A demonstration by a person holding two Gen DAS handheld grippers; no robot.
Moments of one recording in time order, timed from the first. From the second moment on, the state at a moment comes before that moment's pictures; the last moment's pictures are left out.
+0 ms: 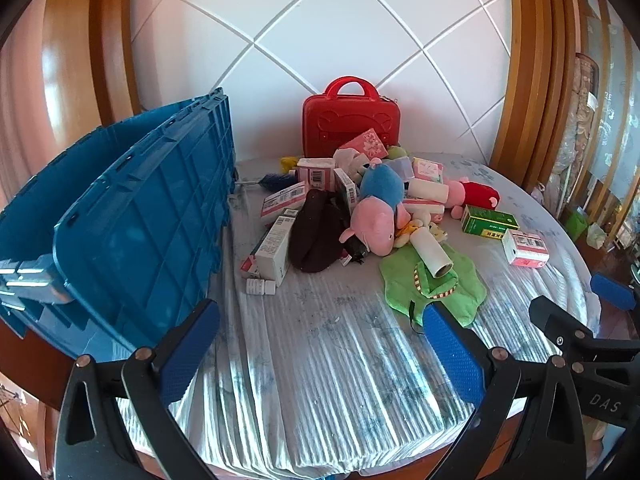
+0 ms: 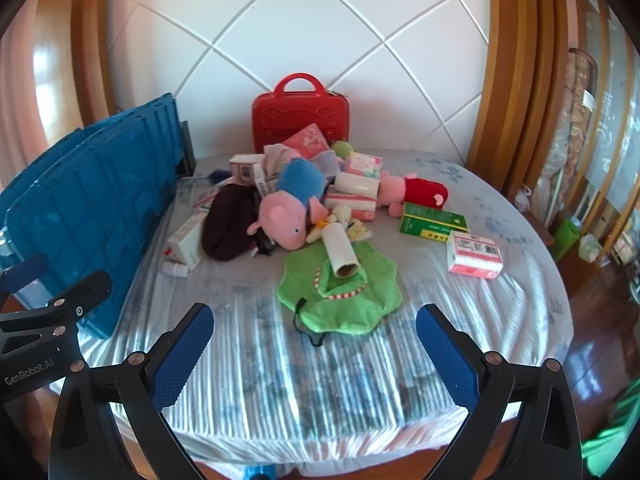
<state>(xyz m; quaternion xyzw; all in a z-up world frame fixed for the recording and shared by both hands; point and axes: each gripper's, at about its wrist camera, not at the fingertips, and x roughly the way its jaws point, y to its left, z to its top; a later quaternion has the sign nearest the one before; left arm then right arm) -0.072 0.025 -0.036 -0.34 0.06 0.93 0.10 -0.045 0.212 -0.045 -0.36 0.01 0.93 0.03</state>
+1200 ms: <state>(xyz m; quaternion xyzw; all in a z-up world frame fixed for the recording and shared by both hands) -0.211 0.146 -0.184 -0.52 0.09 0.84 0.15 -0.217 0.337 -0.179 -0.54 0.02 0.84 -0.03</state>
